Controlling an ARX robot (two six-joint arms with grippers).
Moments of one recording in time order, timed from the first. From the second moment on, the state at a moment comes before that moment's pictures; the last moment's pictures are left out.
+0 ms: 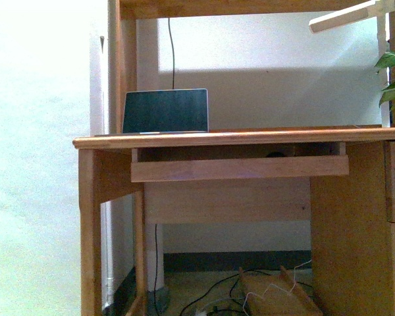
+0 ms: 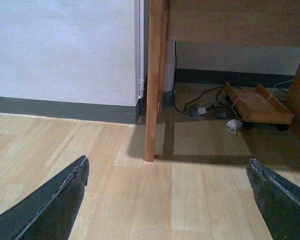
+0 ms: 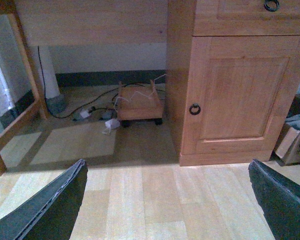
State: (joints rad) left arm -0.01 0.00 0.01 0.00 0.00 -0.01; right arm 0.00 0.00 0.02 0.00 0.00 0.00
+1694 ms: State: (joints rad) left arm -0.01 0.00 0.01 0.00 0.00 -0.01; right arm 0.00 0.00 0.02 0.00 0.00 0.00
